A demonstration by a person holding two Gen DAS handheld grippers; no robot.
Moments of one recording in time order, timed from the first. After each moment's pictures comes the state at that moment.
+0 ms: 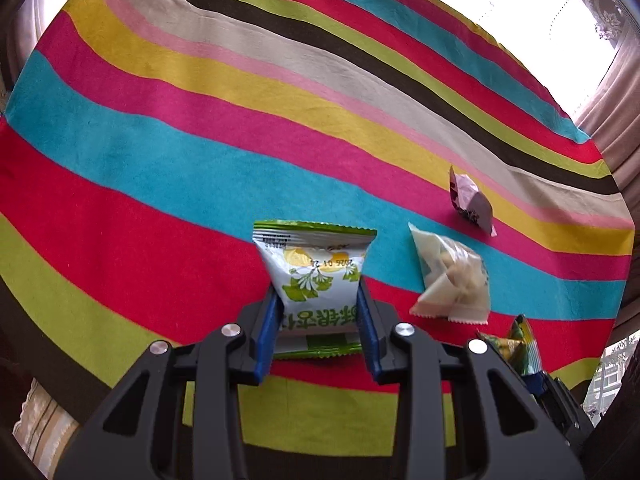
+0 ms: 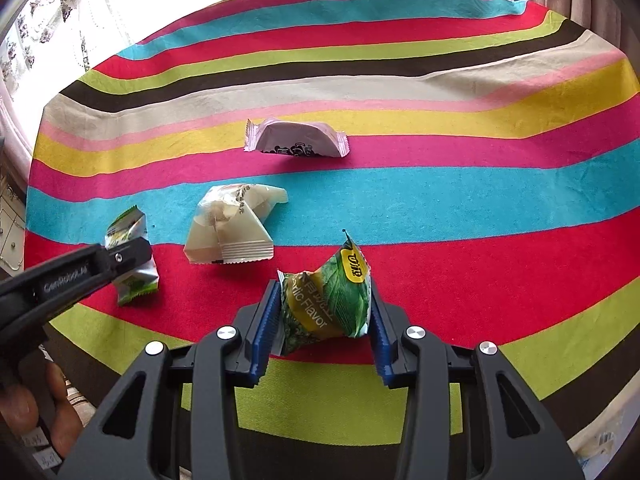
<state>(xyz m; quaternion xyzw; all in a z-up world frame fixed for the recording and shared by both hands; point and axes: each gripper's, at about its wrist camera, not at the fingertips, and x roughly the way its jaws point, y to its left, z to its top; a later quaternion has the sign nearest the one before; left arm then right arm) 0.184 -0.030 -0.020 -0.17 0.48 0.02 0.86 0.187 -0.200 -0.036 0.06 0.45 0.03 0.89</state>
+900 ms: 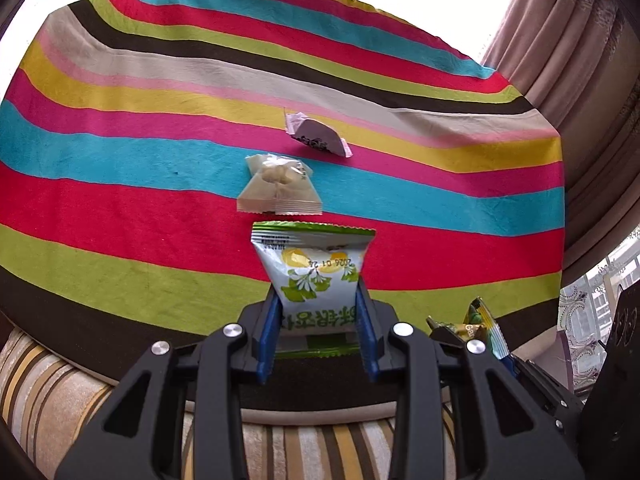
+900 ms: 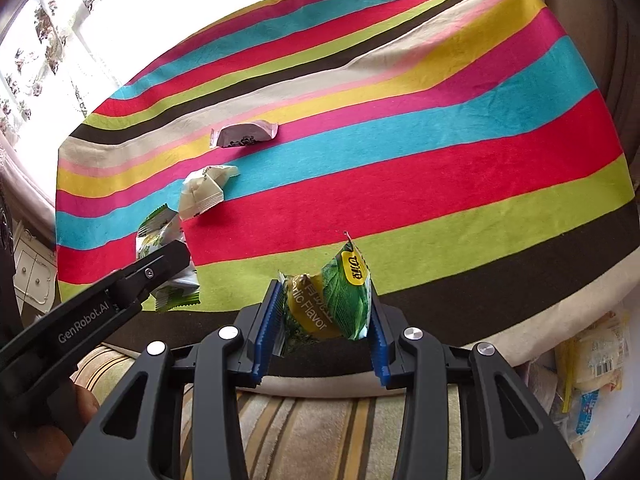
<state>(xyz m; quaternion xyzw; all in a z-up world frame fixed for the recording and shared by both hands) 0.112 -0.136 0.015 -0.11 0.45 -0.09 0.88 0.093 -0.276 -0.014 0.15 0.44 0.01 0.88</state>
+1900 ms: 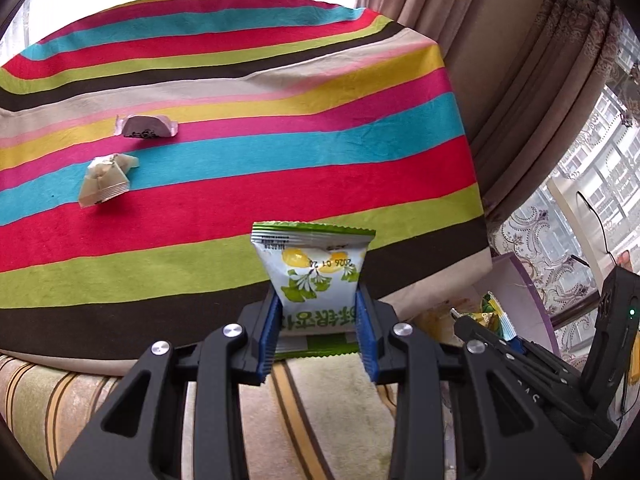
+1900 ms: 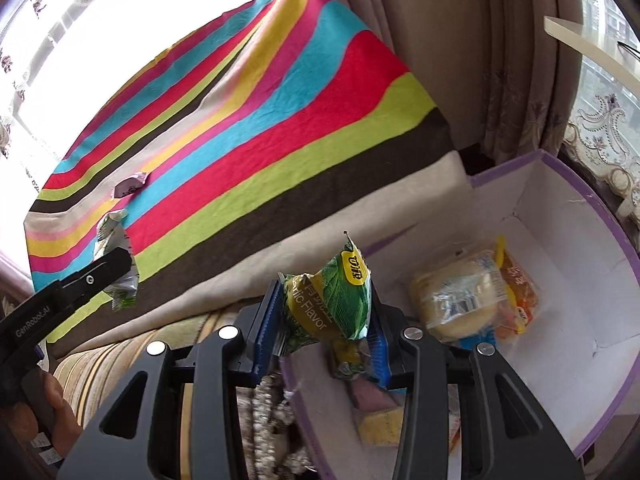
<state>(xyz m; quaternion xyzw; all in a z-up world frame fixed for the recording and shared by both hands) 0.063 -0.266 0.026 -0.03 0.46 -0.22 0.86 -0.020 -0.431 -0.029 0.23 0.43 -0.12 0.87</state>
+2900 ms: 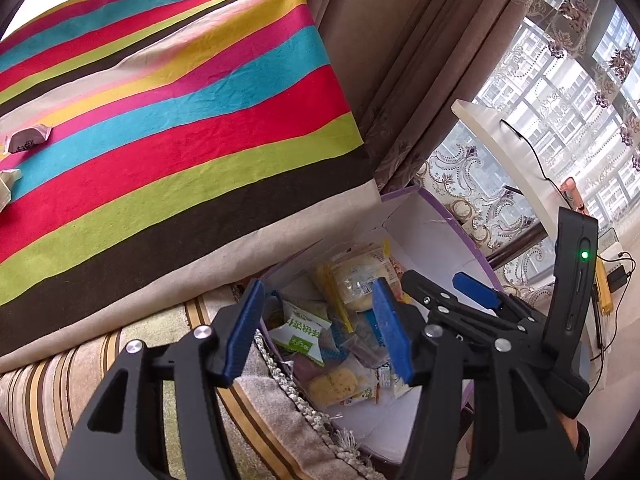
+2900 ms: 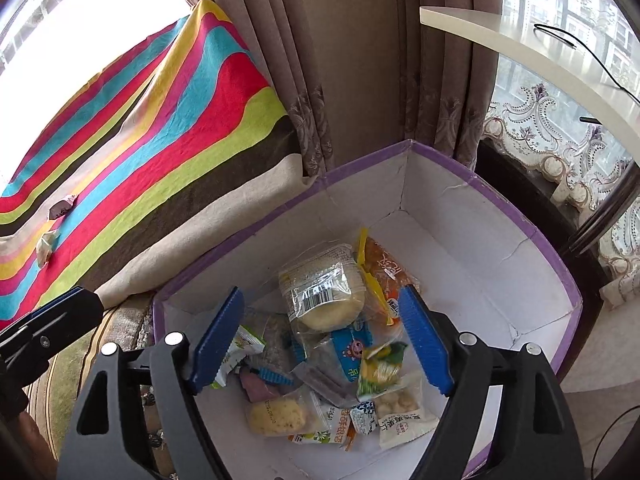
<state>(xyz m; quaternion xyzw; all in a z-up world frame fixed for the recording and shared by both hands) 0.022 -0.342 0.015 0.00 0.48 -0.36 0.80 -0.069 -0.479 -0.033 0.21 0.42 -0.22 0.85</state>
